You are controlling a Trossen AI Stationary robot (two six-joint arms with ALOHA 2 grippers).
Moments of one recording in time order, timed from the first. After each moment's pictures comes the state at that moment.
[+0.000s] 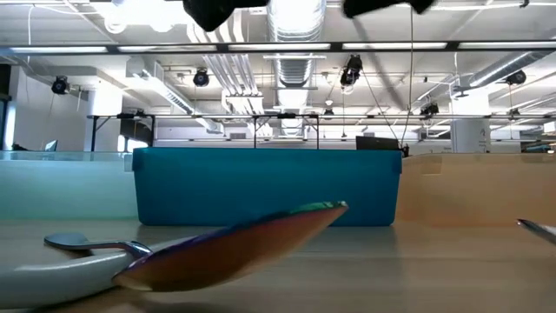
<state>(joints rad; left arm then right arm) -0.43 1.52 1.04 -0.04 -0.27 -0.11 0.60 1.64 1.24 -0.42 0.74 0.42</state>
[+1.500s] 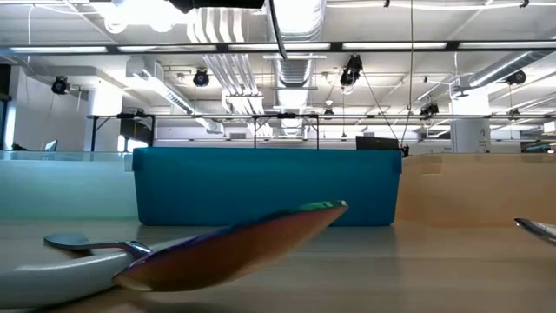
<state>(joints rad) -0.47 1.47 0.98 0.06 -0.72 -0.03 0.44 1.64 1.23 0.10 0.67 -0.15</state>
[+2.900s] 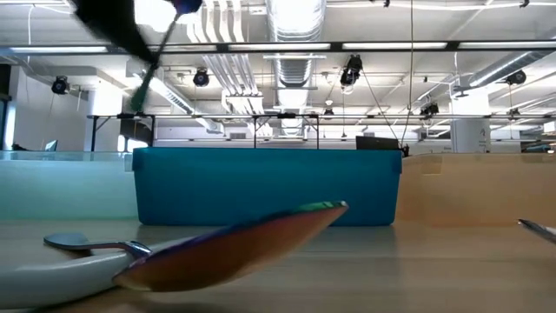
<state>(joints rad) -0.47 1.19 0.99 -0.91 -0.73 -0.68 0.43 1.53 1.23 -0.28 0.60 0.12</state>
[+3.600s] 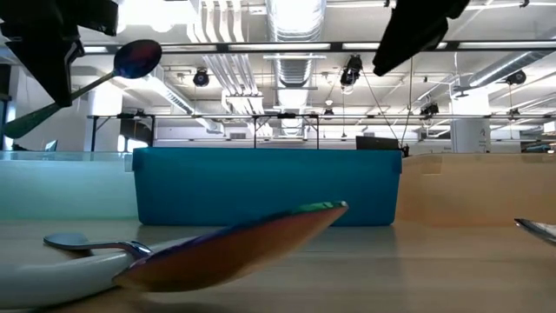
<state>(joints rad) -0.47 1.19 0.97 -1.33 -0.36 -0.96 0.44 1.53 1.23 -0.77 0.46 0.61</state>
